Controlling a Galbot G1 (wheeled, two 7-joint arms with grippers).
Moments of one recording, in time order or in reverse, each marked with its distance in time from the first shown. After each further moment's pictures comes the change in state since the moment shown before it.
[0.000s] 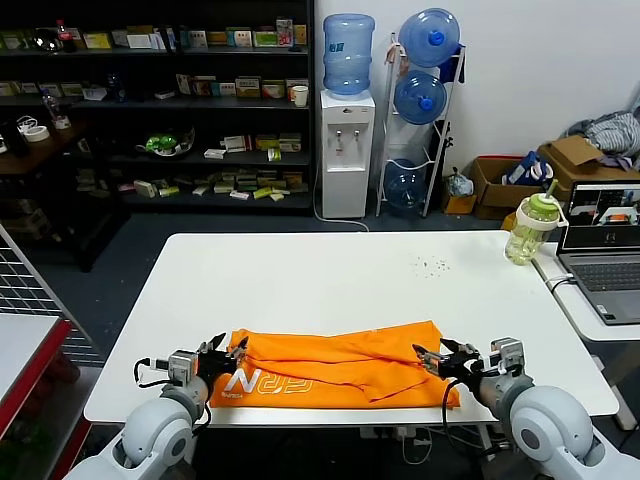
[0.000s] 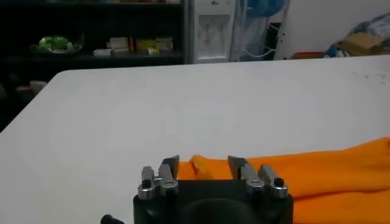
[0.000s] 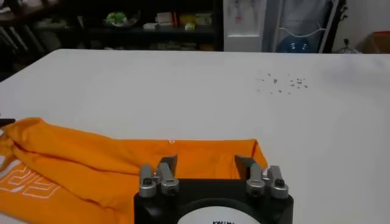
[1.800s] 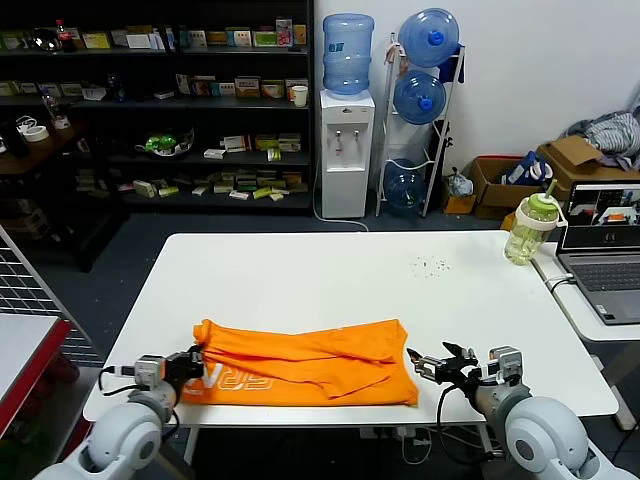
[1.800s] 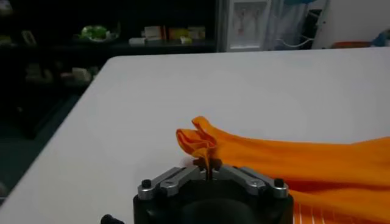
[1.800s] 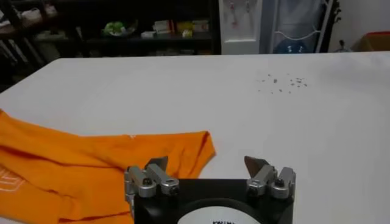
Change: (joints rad) left arm 0.093 0.131 -0.130 -0.012 -0.101 -0.008 -0.050; right arm -0.011 0.068 -0.005 0.000 -0.052 0.025 -0.002
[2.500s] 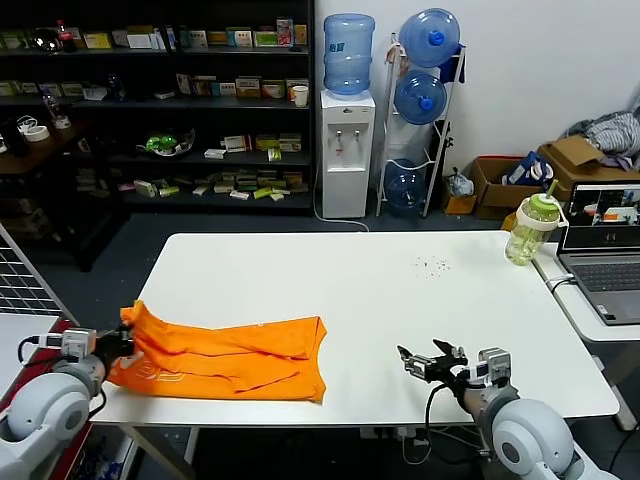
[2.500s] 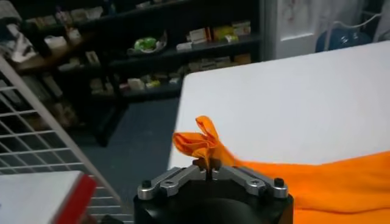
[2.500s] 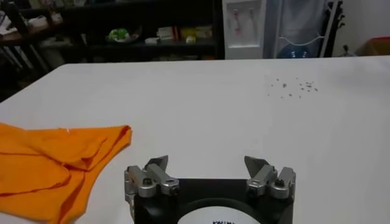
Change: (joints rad) left arm 0.034 0.231 -0.111 -0.041 -0.206 0.047 -0.078; right arm -0.009 0.057 -0.011 0.009 -0.059 0.005 0.006
